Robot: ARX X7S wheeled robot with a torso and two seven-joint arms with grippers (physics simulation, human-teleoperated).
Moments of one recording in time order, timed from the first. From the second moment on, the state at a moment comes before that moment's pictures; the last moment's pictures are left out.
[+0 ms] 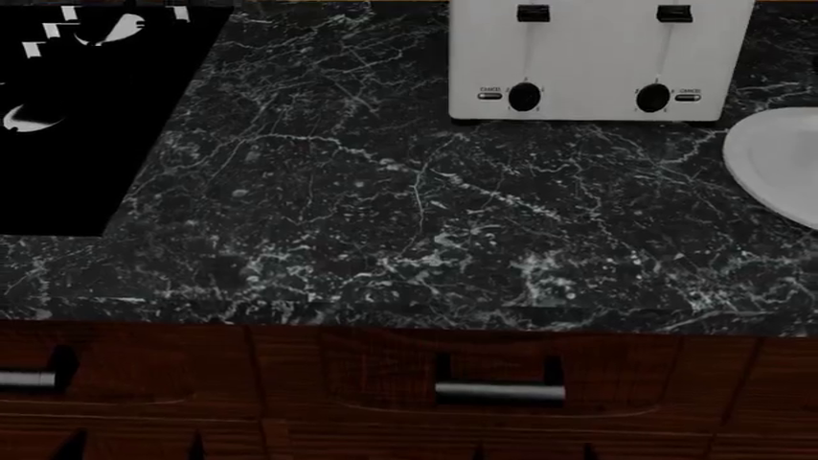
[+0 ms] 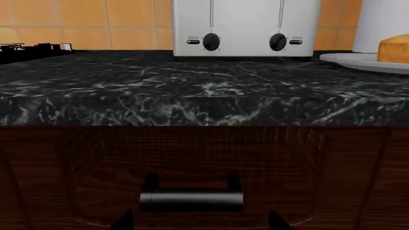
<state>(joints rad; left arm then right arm) 0.00 -0.08 0.09 0.00 -0.06 0.01 -0.10 0.01 0.06 -0.08 0.01 0.06 0.01 0.08</state>
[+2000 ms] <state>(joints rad) 0.00 -0.16 0.19 0.02 -0.14 0.04 -0.19 0.02 0.15 -0.20 0.00 0.11 0.00 0.20</state>
